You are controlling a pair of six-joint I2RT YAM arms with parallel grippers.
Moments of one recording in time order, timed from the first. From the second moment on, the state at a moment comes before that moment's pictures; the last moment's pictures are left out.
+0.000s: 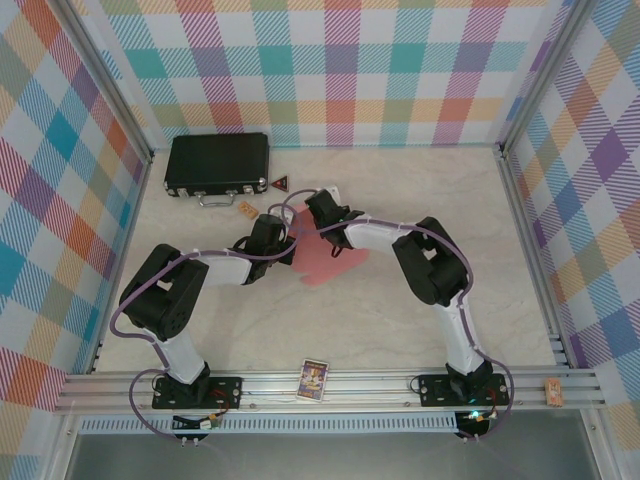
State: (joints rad) left arm -0.49 1.74 0.79 0.25 -0.10 -0.13; right arm 0.73 2.18 1.51 -0.22 0.50 0.26
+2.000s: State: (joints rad) left arm -0.49 1.75 0.80 0.23 -0.07 -0.12; right arm 0.71 2.16 1.45 -0.25 0.38 0.49
